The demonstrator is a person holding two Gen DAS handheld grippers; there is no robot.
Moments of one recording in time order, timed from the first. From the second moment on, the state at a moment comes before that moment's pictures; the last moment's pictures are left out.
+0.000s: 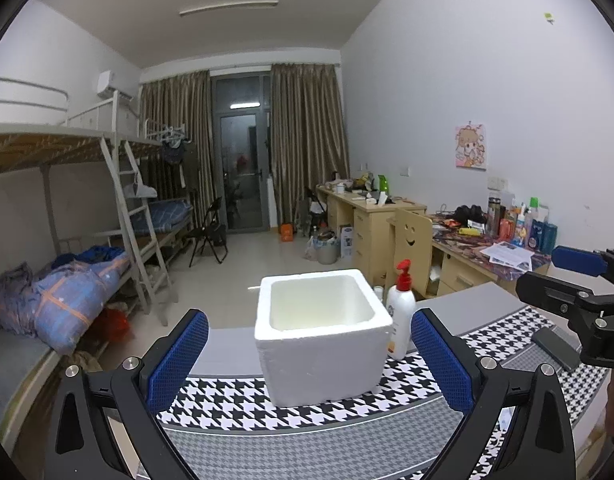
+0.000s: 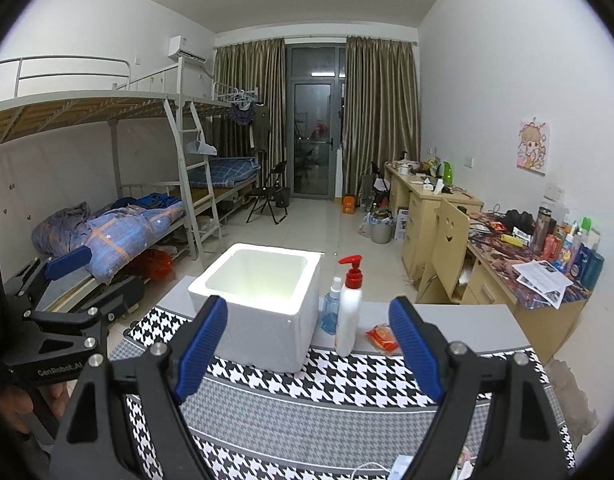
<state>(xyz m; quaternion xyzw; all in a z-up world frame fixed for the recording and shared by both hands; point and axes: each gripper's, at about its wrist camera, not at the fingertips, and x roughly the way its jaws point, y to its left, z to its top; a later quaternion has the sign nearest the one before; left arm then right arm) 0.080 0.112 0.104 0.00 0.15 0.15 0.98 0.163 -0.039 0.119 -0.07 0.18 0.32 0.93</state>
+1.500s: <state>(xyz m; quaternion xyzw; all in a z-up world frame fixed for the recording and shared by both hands) 0.060 0.018 0.063 -0.01 0.14 0.04 0.99 0.135 -0.131 0.074 -0.05 0.17 0.22 0.96</state>
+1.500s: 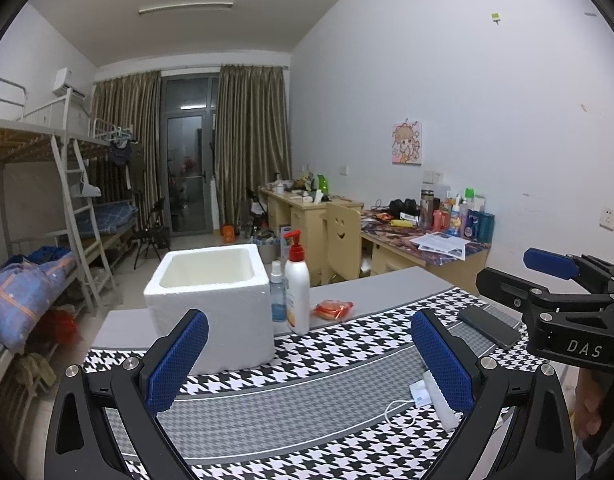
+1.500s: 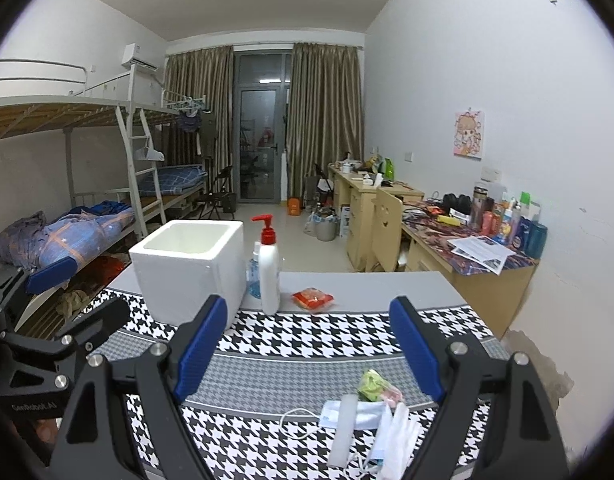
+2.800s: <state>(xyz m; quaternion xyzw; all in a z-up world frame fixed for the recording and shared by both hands) 0.095 -0.048 0.006 -0.02 0.19 -0.03 0.98 0.138 -0.207 0.021 -0.03 0.20 0.13 0.97</state>
